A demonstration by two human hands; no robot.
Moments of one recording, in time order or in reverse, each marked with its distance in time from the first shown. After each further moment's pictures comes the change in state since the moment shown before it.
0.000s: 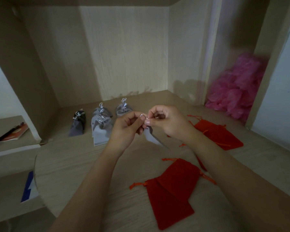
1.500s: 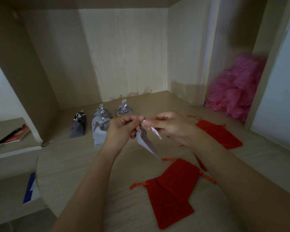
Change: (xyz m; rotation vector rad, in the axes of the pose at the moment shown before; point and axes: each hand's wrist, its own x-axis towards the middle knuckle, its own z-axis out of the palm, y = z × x) left_hand -0.002 0.004 -0.010 0.088 0.083 -0.041; right_hand -0.006 0.003 -0.007 0.293 -0.169 0.232
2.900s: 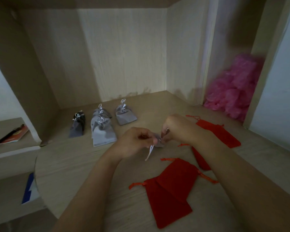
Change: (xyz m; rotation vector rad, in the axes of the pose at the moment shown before) left_hand -0.007 -0.008 0.011 0.370 -0.425 -0.117; right_hand 0.000 -0.004 -0.019 -1.146 -0.034 0.213
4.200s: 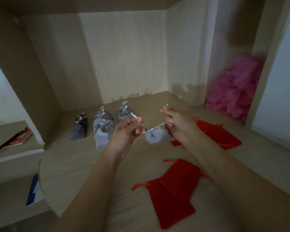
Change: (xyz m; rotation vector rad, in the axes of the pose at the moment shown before) left_hand 0.008 -0.002 -0.008 -0.752 0.307 0.033; right_hand 0.016 -0.015 0.012 1.667 0.349 0.201
